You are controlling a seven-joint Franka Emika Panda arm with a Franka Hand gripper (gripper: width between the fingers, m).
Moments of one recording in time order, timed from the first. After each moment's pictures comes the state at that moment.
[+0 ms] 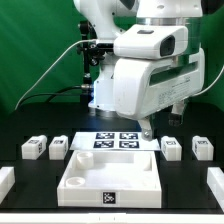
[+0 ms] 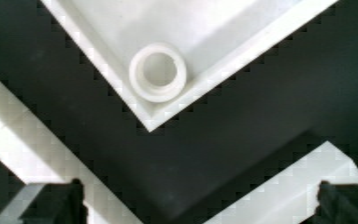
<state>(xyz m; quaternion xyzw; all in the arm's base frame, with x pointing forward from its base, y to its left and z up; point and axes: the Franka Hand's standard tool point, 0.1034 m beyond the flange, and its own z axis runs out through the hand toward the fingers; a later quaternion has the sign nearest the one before) 0.566 0.056 0.116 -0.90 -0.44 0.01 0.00</state>
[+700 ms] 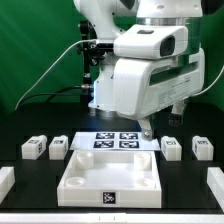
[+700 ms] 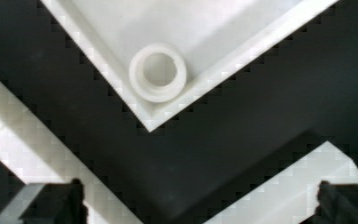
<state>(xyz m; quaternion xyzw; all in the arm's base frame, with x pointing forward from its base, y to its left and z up) 0.566 0.056 0.116 -0.90 -0.44 0.01 0.00</state>
